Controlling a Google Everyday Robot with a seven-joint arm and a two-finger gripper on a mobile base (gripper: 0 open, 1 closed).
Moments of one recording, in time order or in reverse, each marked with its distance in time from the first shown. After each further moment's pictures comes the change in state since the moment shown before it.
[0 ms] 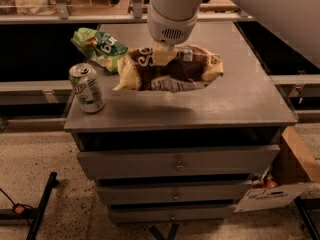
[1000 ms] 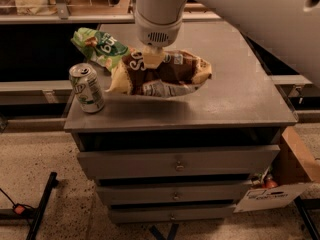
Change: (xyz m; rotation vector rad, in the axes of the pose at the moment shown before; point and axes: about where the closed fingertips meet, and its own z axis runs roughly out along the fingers) arm -0.016 -0.005 0.019 -0.006 0.023 0.010
